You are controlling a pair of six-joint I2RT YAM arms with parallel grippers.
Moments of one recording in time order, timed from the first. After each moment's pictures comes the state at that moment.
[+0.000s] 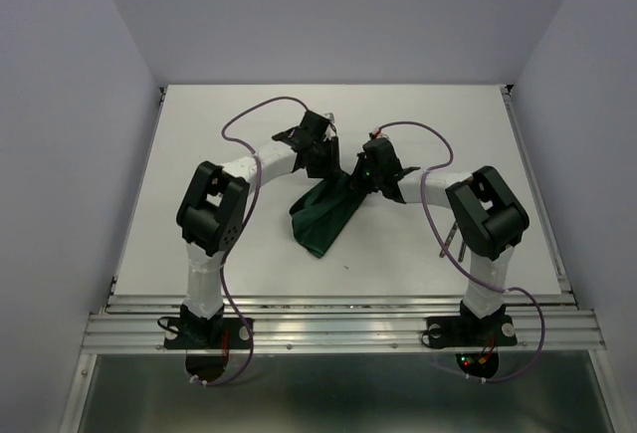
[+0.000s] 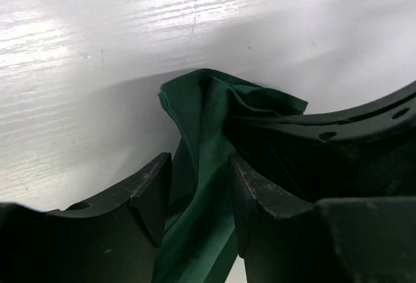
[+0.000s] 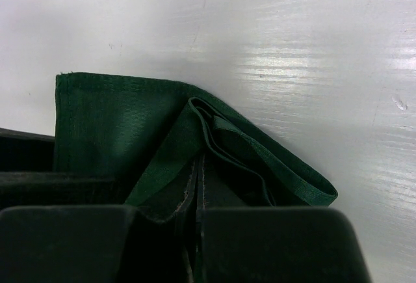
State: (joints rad) left arm -0.57 2.01 1.49 -0.38 0.15 -0.53; right arm 0.53 1.92 1.08 0.12 0.02 0.69
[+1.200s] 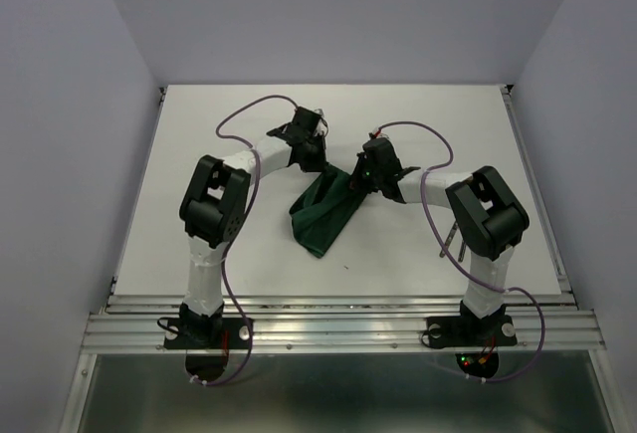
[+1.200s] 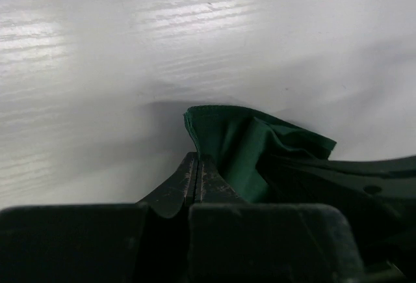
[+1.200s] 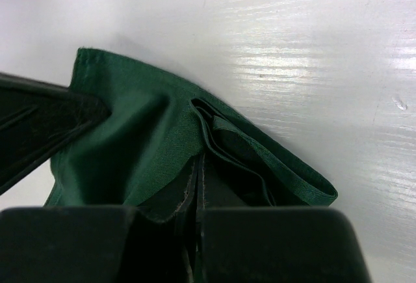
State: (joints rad) left arm -0.51 2.09 1.54 -0.36 0.13 -0.55; right arm 0.53 1.92 1.08 0.12 0.02 0.69
